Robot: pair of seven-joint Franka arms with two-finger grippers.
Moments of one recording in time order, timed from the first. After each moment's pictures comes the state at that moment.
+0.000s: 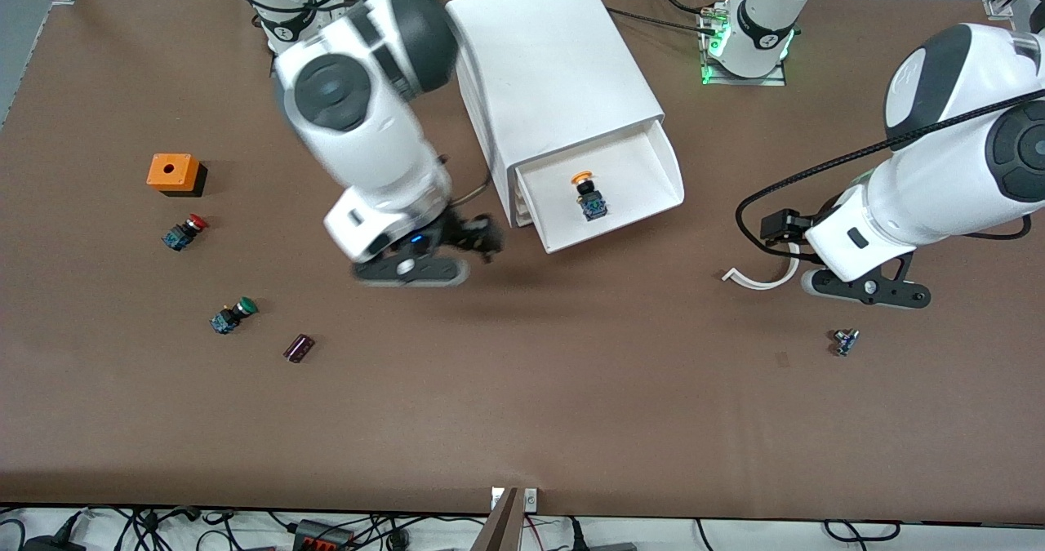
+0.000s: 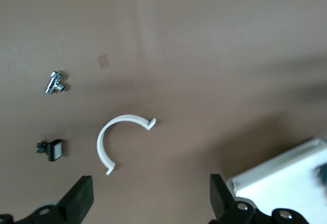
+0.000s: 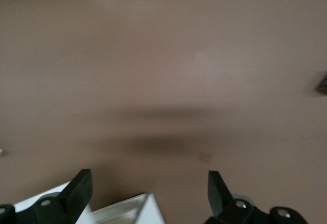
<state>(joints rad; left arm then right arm) -0.09 0.42 -0.16 -1.24 0.04 1.55 -0.17 0.50 0.69 0.01 -0.91 0.07 1.72 0.55</state>
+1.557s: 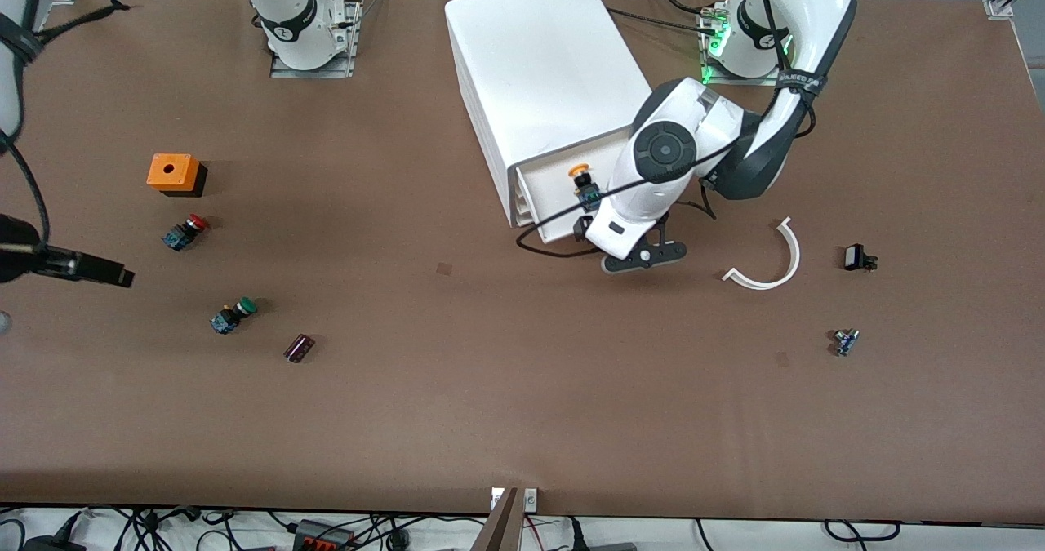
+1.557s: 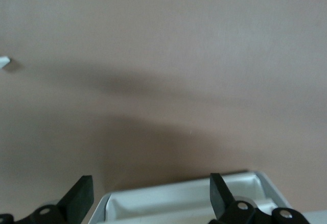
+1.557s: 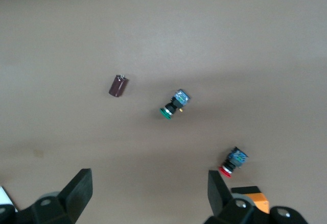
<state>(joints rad) -0.33 0.44 -0.29 -1.68 0.03 1.99 -0.82 -0.08 0.46 0.01 -1.10 0.03 1.52 0.04</state>
